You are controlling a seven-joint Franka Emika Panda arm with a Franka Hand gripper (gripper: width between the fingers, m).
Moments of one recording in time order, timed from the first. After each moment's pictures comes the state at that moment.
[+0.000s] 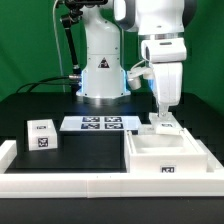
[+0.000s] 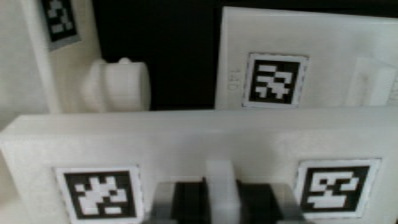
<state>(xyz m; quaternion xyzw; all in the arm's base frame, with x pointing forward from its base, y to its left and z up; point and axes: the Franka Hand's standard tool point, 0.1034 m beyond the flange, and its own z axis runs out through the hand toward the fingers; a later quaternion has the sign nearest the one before) 0.469 0.098 0.064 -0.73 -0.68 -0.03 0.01</state>
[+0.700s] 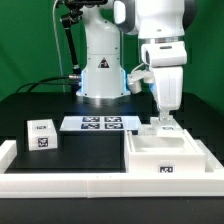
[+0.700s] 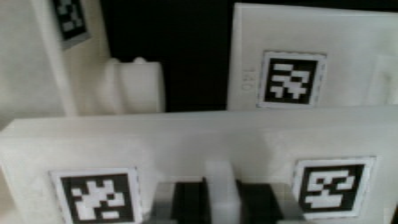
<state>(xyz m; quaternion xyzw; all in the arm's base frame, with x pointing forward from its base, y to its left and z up) 0.483 0.101 0.059 -0.73 -0.68 -0.04 0.02</state>
